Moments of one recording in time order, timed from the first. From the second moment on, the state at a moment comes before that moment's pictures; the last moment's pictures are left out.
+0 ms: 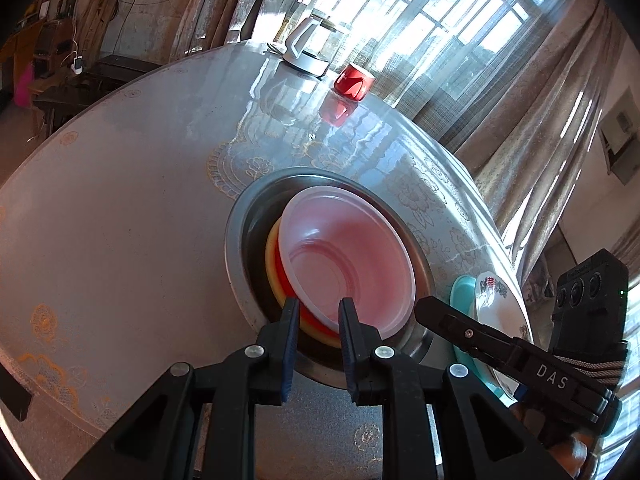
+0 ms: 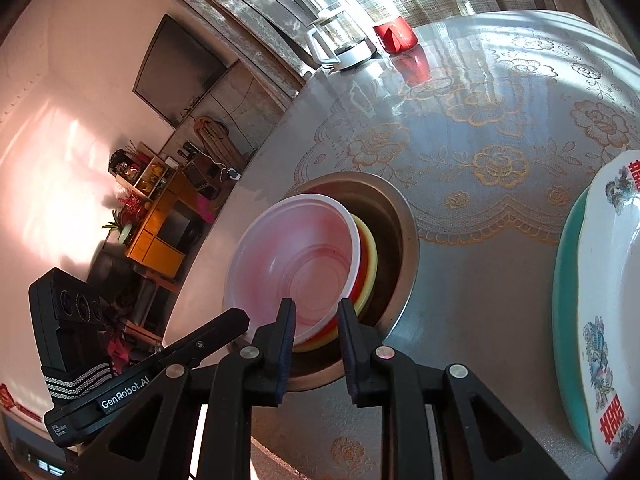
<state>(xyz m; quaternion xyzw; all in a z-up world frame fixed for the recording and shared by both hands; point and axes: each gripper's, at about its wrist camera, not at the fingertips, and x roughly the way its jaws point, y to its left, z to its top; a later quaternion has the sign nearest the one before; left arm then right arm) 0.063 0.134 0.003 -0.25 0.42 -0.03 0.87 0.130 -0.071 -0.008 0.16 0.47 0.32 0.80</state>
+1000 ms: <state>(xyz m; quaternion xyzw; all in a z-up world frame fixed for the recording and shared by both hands) 0.071 0.124 0.000 -0.20 0.41 -0.02 0.89 0.125 -0.050 -0.005 0.03 0.44 0.29 0.85</state>
